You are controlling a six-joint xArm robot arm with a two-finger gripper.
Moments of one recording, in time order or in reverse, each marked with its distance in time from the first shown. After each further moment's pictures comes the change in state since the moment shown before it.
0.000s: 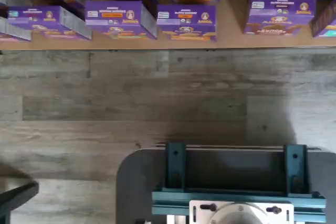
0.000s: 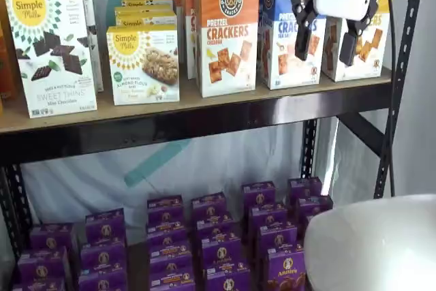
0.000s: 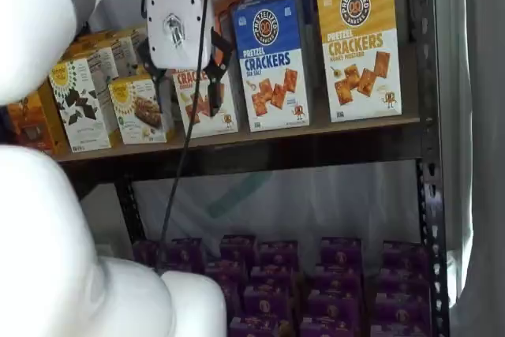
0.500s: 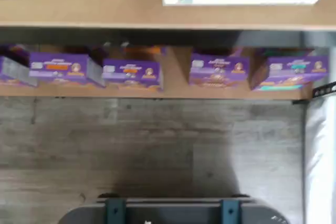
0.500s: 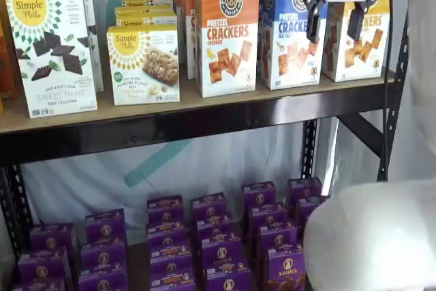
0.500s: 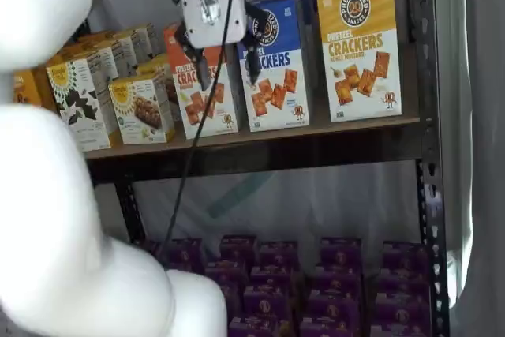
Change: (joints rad) arm -0.087 0.123 -0.083 -0.125 -0.156 -0.139
